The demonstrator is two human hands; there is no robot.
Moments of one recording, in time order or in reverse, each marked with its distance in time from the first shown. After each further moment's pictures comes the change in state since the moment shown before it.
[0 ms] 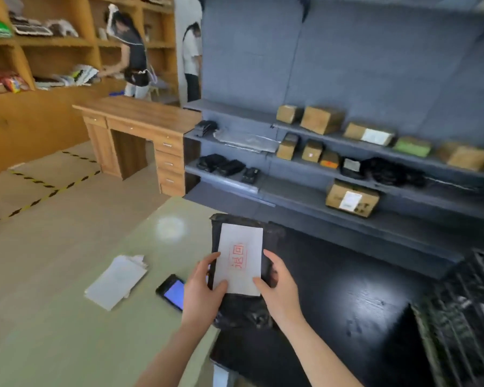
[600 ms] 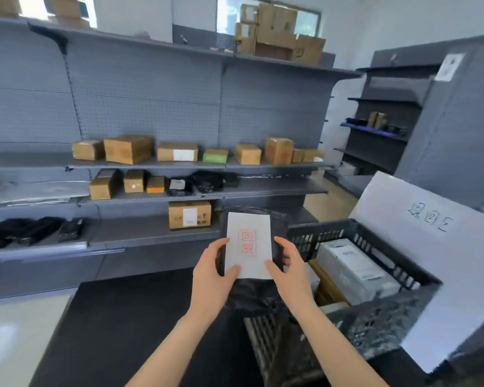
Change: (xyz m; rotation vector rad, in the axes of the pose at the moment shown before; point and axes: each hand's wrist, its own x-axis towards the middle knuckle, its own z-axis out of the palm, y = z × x) left_hand -0.094 0.255 0.354 -0.181 -0.558 0.451; right_hand -0.061 0.086 -0.423 -0.038 0.720 0.075
